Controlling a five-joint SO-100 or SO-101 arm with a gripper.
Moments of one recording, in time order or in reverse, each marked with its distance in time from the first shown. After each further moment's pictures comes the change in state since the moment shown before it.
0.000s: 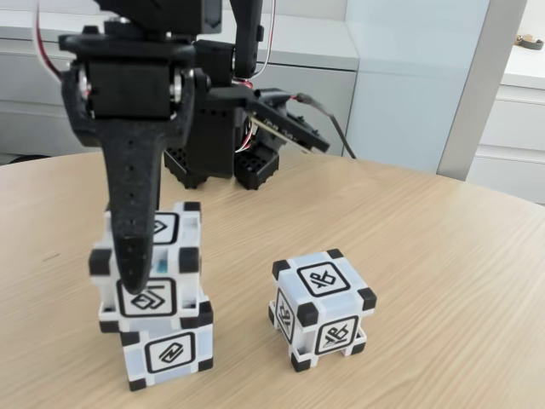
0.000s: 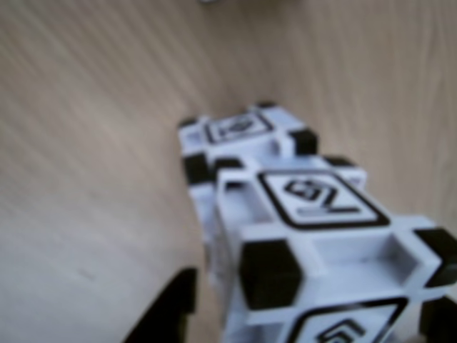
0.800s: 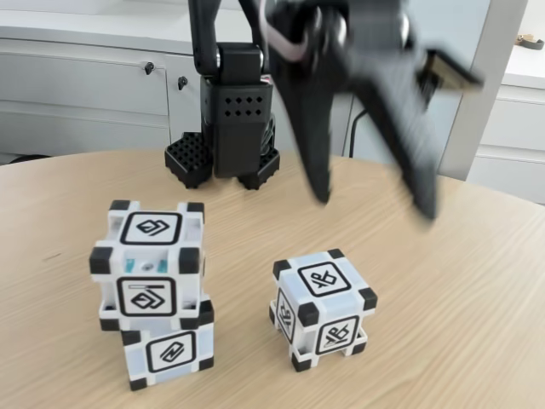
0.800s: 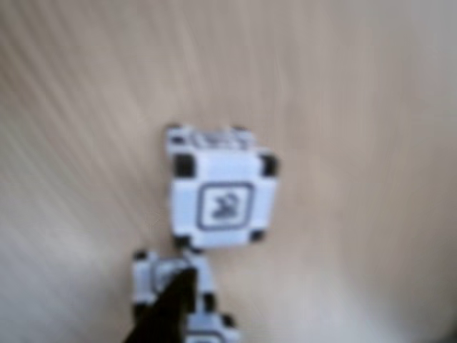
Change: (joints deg) arm -28.2 5.4 1.3 0.0 12.3
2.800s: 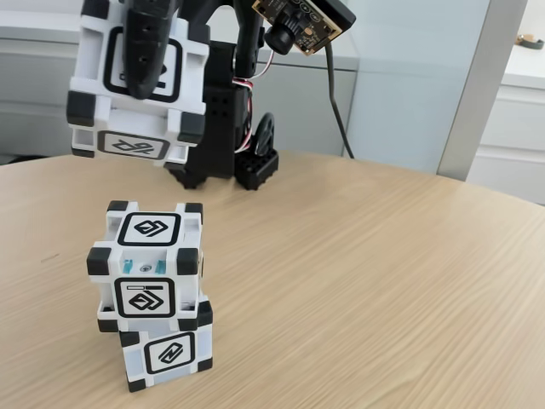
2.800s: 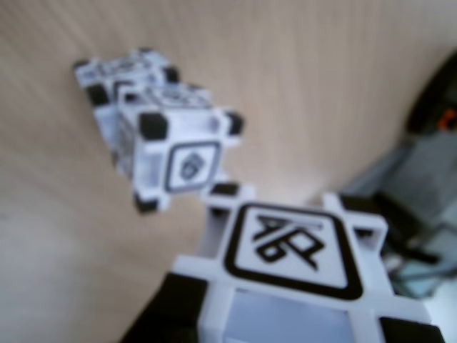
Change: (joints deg) arm 27.3 19.9 0.0 -0.4 -15.6
